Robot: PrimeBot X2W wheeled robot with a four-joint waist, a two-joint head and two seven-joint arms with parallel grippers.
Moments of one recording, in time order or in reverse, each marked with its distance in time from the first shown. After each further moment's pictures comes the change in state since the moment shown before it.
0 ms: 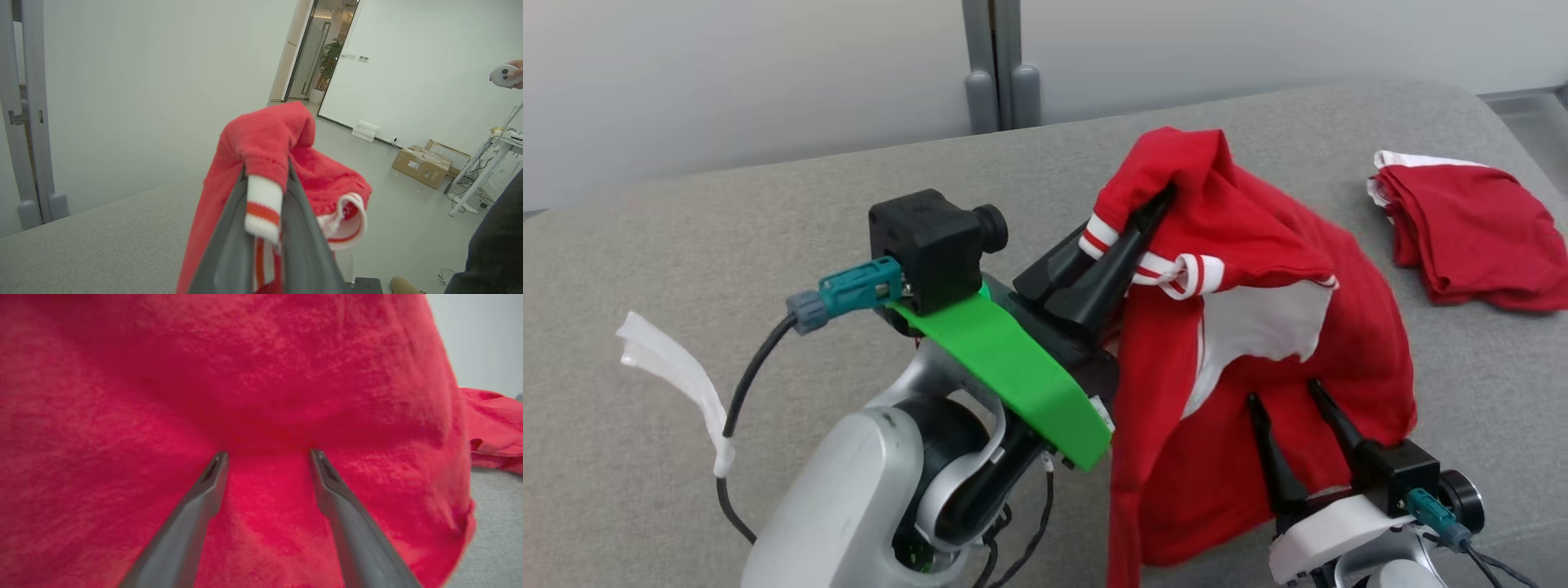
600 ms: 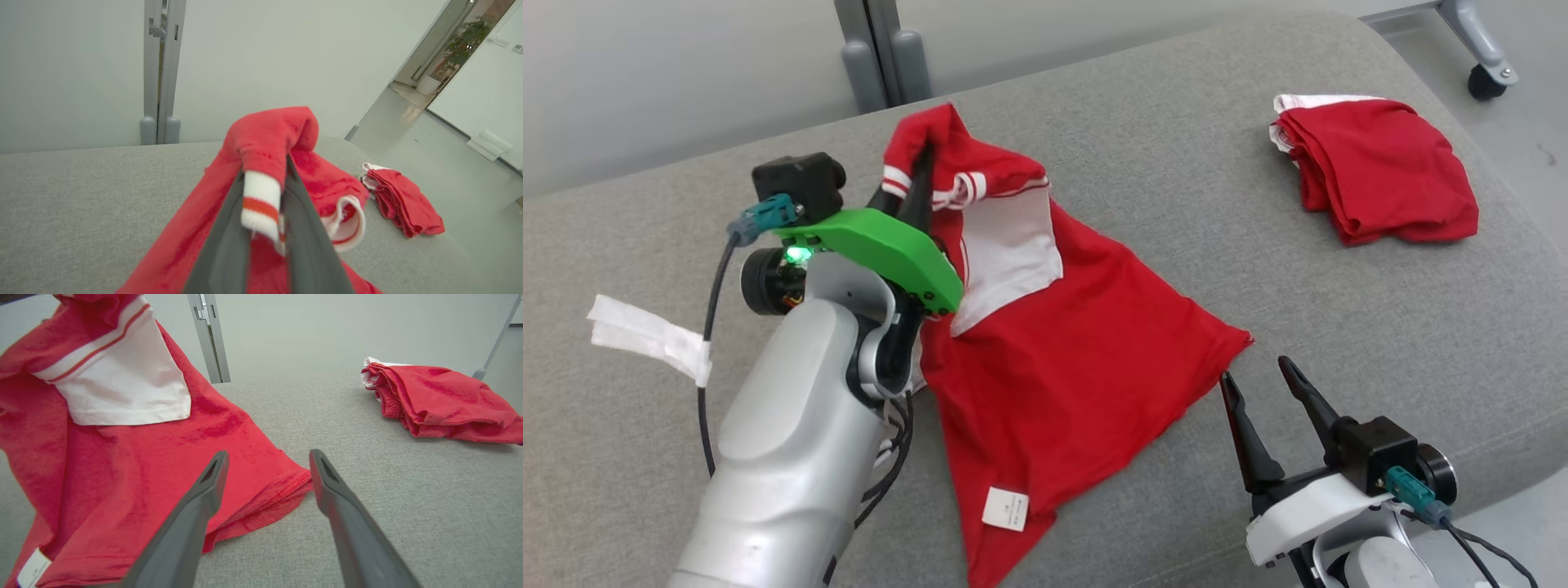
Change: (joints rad) left arm -0.210 0.007 0.163 0.831 0.038 0.025 -0.355; right arm -0.059 0.000 0.057 0.013 0.032 0.000 0.000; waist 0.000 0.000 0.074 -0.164
